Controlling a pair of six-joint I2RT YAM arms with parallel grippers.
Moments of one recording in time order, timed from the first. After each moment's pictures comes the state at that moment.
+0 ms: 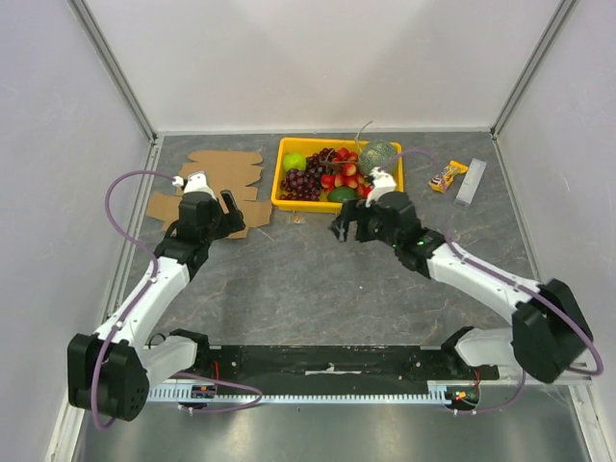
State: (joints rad) left arm -0.22 1.08 0.71 -0.20 -0.18 -0.41; right arm 0.58 1.27 0.78 0.05 -0.05 0.46
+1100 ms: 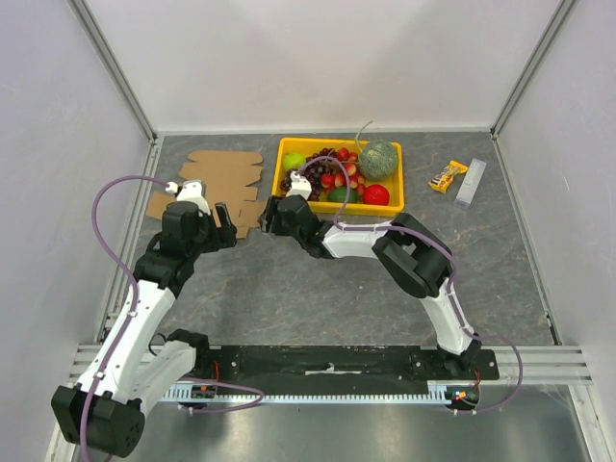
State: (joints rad) left arm -0.22 0.85 0.78 -0.51 -0.10 -0.29; right arm 0.89 2.15 1.37 0.34 0.27 0.75
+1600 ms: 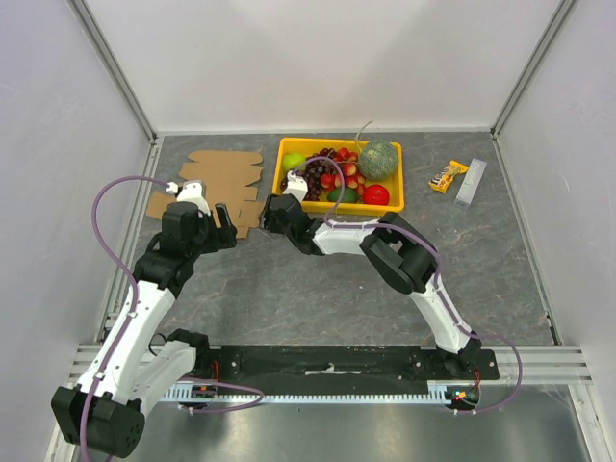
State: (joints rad) left arm -0.22 0.85 0.78 -0.52 -0.09 -0.29; right arm 0.90 2.27 1.51 0.28 0.35 0.80
